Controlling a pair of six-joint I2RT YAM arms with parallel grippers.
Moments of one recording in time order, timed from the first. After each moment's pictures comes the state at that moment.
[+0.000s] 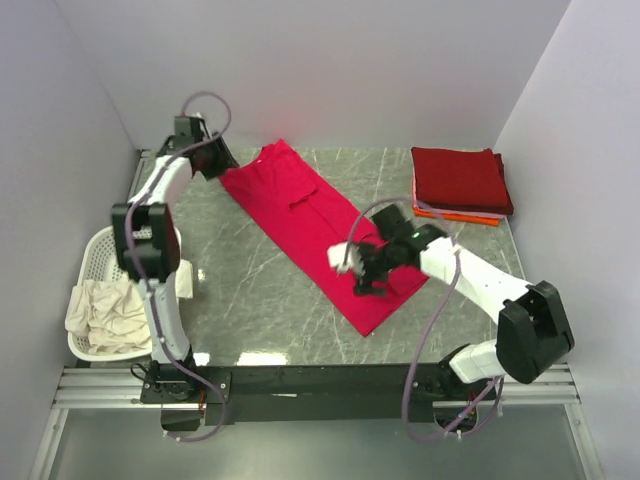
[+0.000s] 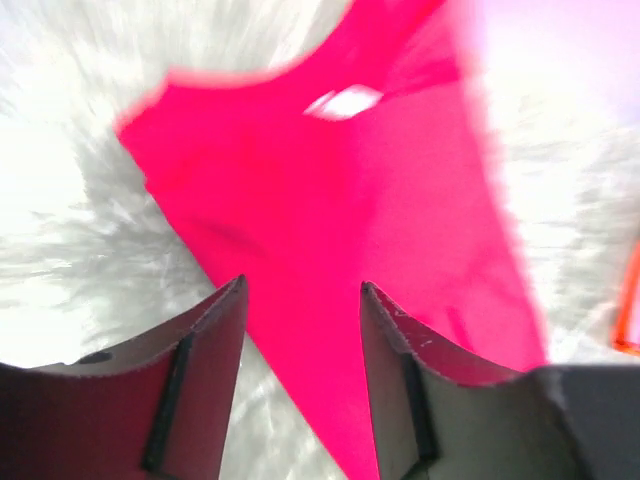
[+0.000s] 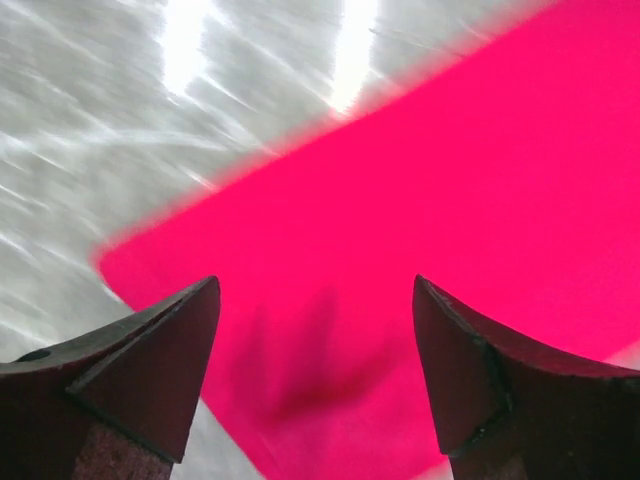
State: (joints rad) left arm 0.00 2.16 1.84 -0.44 0.24 -0.49; right arm 0.52 1.39 0.98 -0.71 -0.59 -1.13
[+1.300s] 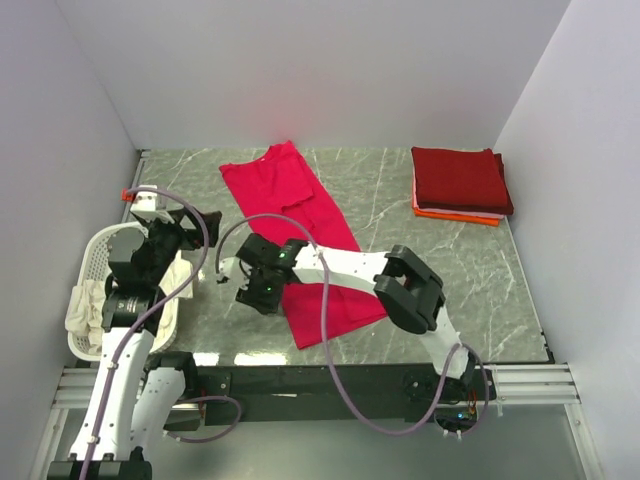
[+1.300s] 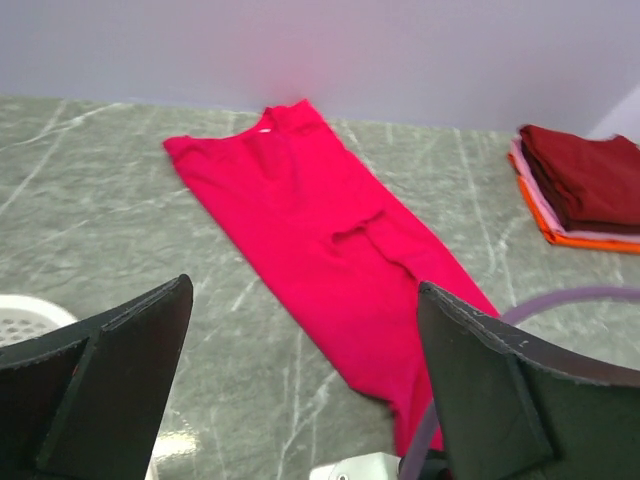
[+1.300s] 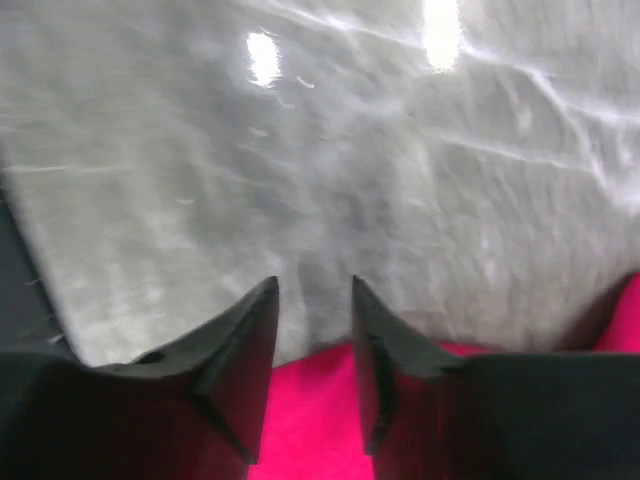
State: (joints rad) left arm 0.00 0.66 0.70 -0.09 0.23 -0.26; right arm 1.09 2.12 1.65 -0.64 -0.24 -0.30
